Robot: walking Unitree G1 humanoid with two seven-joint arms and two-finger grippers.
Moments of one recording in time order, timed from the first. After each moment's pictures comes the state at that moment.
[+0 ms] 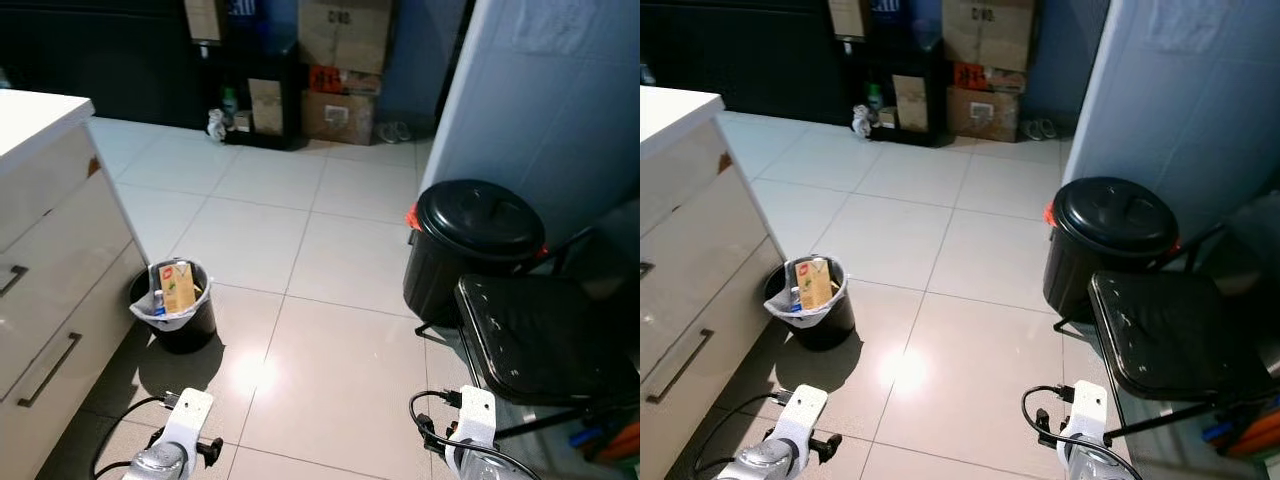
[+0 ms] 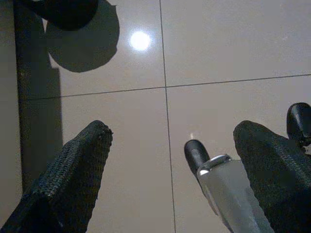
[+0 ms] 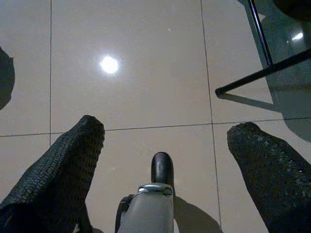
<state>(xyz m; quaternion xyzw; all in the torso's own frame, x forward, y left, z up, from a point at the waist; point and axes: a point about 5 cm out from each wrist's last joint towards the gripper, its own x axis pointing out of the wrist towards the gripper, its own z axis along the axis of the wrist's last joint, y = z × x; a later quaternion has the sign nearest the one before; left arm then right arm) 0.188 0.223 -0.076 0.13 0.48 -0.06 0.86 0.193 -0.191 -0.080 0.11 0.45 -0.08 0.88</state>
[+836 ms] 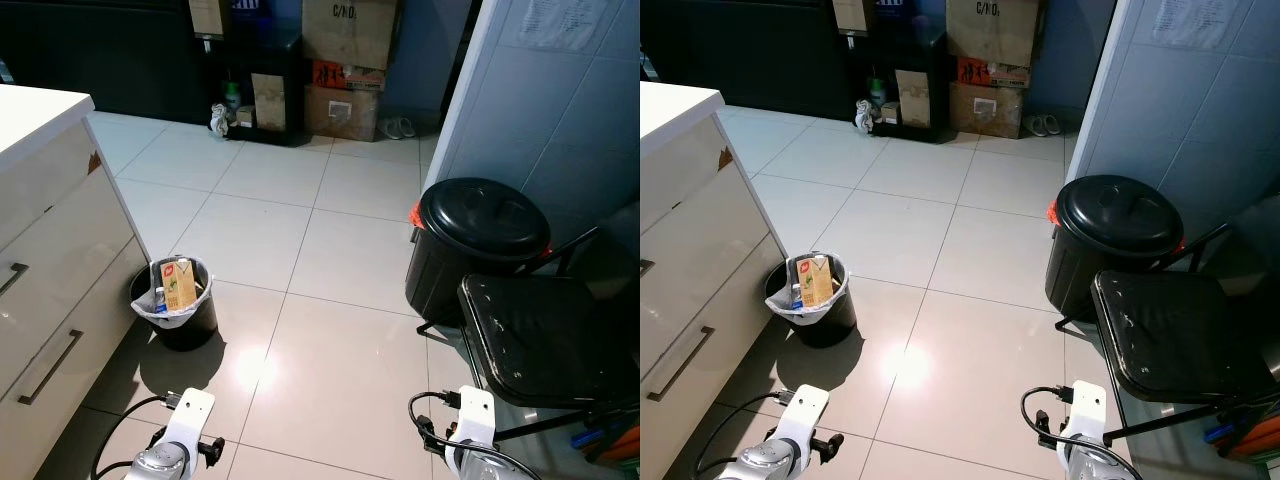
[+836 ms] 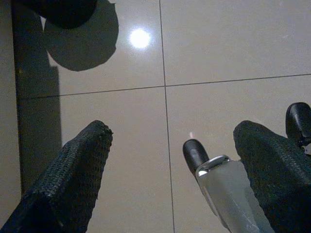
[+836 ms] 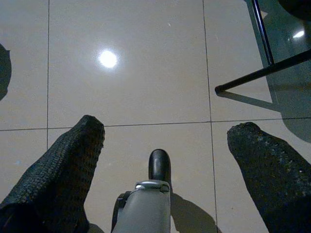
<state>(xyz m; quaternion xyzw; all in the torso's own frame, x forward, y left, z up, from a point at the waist) 0.188 0.223 -0.075 0.13 0.48 -0.06 0.86 0.192 -0.191 -0.080 0.11 0.46 -0.08 0.88</state>
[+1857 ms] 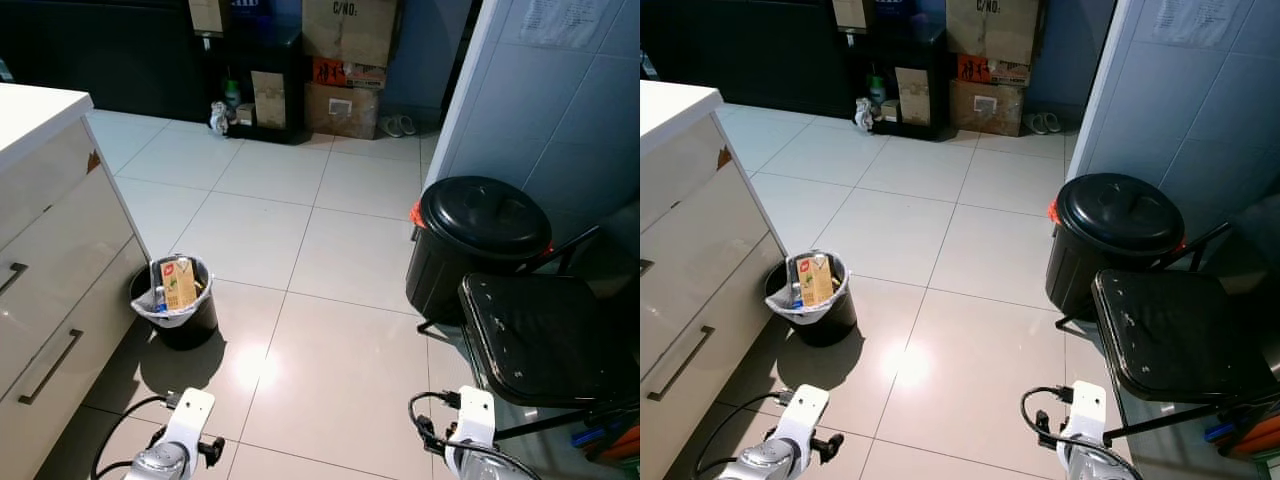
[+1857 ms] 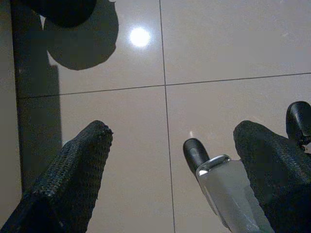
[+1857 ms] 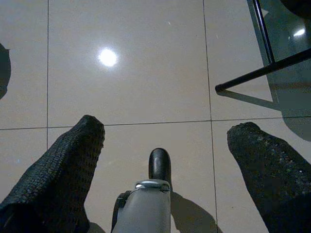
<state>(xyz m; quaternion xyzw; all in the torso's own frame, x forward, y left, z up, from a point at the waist) 0.188 0.223 -0.075 0.13 0.48 -0.06 0.86 0.192 -0.191 -0.080 0.11 0.46 -0.08 0.88</state>
